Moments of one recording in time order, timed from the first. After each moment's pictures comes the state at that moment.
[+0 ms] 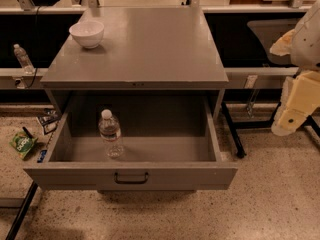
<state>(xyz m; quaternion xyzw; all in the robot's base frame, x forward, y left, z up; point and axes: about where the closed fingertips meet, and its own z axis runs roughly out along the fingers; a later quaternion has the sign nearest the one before) 0.438 -0.217 0.976 -0.60 0.78 -0.03 0.16</state>
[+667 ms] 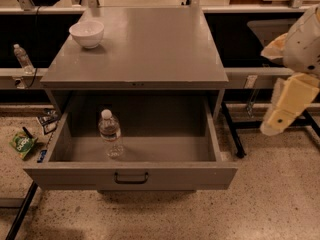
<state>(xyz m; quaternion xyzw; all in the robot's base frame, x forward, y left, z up) 0.446 -0.200 0.967 -0.61 0.77 0.00 0.19</state>
